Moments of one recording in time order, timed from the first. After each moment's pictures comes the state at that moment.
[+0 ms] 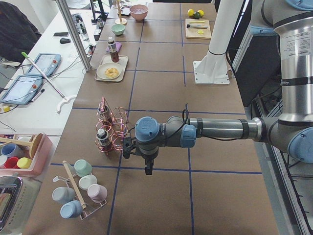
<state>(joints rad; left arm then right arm) -1.57 -1.40 -1.74 -1.60 -2.39 -0.01 1.64 -1.62 1.60 -1.62 2.39 -0.30</state>
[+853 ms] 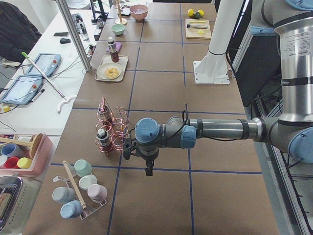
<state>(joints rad) -1.57 -1.40 -1.73 -1.60 -2.39 -0.01 1.64 -1.62 1.64 -1.56 2.40 -0.06</state>
